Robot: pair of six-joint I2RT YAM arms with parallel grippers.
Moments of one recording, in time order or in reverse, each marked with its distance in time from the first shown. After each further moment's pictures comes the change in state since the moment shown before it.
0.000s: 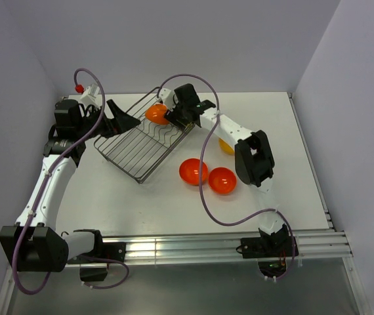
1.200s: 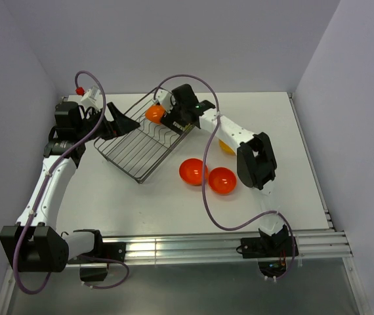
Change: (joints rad) left arm 0.012 -0.003 -0.024 -0.008 0.012 0.027; right arm 0.033 -0.048 -0.026 -0.032 -0.007 -0.003
